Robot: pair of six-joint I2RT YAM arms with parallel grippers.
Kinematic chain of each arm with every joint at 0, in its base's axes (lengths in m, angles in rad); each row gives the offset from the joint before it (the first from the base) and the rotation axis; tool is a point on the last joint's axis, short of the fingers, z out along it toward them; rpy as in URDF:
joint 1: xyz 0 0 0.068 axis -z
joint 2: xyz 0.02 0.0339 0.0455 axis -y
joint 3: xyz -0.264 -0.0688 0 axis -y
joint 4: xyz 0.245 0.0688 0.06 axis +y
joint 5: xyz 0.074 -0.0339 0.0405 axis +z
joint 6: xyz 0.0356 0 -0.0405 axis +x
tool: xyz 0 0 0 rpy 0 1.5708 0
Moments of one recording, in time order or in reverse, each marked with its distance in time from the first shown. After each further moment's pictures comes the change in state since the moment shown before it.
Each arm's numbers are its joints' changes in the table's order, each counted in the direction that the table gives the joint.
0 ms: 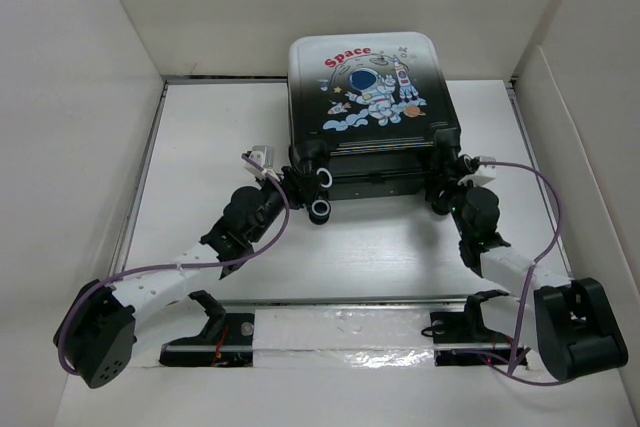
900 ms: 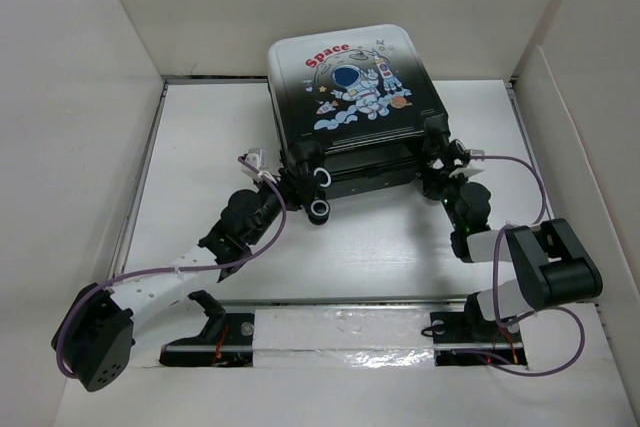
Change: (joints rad) left arm -0.003 0.021 -0.024 -0.011 0.002 -0.032; right arm 0.017 -0.375 0.040 -0.452 0.158 0.023
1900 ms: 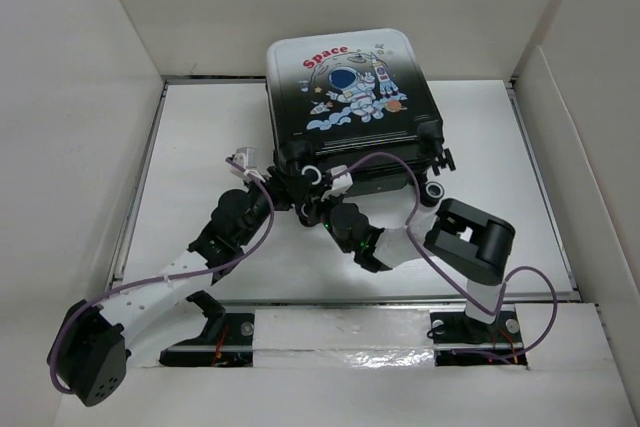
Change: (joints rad) left arm -0.037 0.066 -0.006 0.061 -0.055 -0.091; right arm -0.899 -0.383 0.474 0.121 -0.551 -0.036
